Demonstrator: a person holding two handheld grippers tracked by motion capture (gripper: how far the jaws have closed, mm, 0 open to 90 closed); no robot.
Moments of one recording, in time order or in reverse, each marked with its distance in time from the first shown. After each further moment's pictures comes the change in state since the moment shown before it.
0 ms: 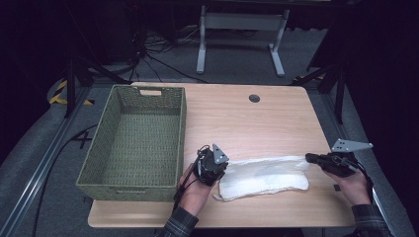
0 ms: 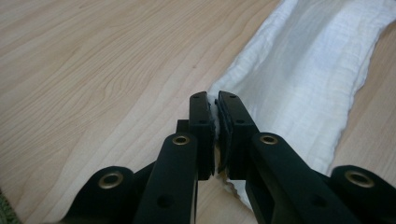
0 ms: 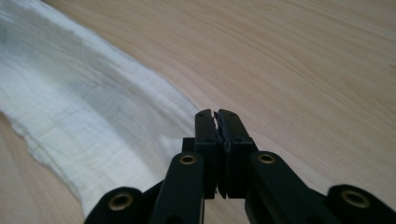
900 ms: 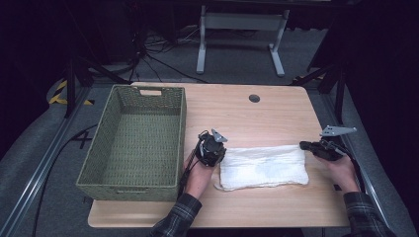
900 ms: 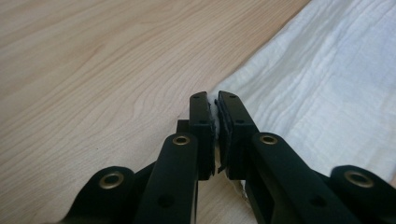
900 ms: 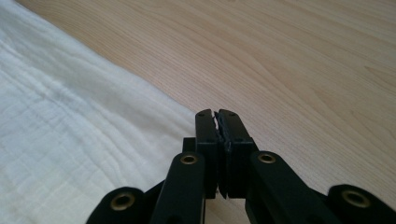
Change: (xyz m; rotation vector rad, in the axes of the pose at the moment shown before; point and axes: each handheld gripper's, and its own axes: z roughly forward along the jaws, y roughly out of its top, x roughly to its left) left arm 0.044 0.022 0.042 0.035 0.016 -0.117; right arm -0.038 0.019 0.042 0.057 -0.063 0.037
